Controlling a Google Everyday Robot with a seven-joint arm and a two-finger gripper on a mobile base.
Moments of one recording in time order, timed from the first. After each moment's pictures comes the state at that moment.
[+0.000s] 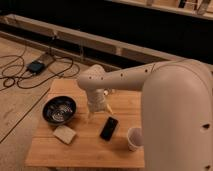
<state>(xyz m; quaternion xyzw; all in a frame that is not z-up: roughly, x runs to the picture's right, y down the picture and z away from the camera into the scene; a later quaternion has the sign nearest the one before) -0.021 0.171 0.765 -0.31 -0.31 -0.70 0.56</state>
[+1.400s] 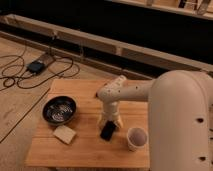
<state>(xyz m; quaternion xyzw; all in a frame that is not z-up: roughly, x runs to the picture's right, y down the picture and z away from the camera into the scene) 0.027 0.229 0.835 -0.33 -0.29 -0.58 0.69</state>
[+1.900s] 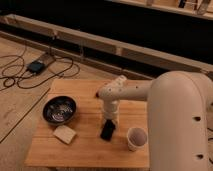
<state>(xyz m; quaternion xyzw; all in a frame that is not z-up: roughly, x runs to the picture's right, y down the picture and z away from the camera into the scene) 0.025 0.219 0.843 -0.32 -0.30 -0.58 0.69</state>
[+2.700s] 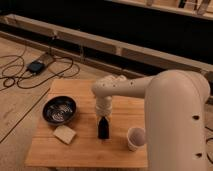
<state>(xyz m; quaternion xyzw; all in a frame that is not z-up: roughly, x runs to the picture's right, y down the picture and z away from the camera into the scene) -0.028 0.198 0.823 -0.27 -0.36 -0.66 0.61</state>
